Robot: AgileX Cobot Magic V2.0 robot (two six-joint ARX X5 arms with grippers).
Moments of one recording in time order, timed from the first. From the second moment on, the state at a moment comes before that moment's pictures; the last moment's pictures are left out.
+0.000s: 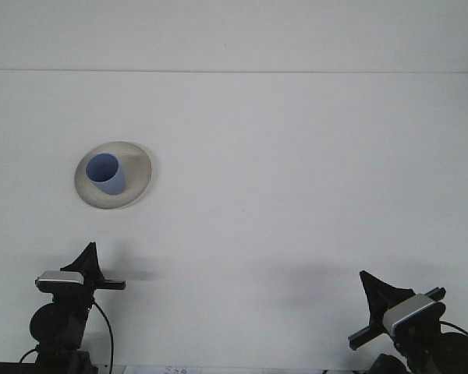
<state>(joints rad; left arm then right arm) -0.07 0.01 0.03 0.01 -0.08 0.06 0.79 0.18 0.72 -0.82 0.31 0.08</state>
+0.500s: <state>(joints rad) -0.07 0.01 0.03 0.01 -0.08 0.06 0.48 0.15 0.59 -0.56 0.27 0.03</state>
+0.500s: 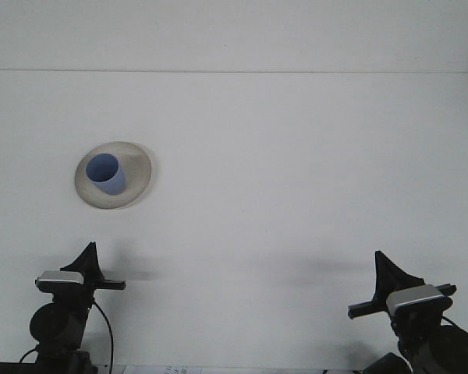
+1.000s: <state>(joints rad) -0.07 0.01 0.03 0.02 -0.08 0.06 -0.06 0.00 0.02 -0.14 -0.11 0.03</state>
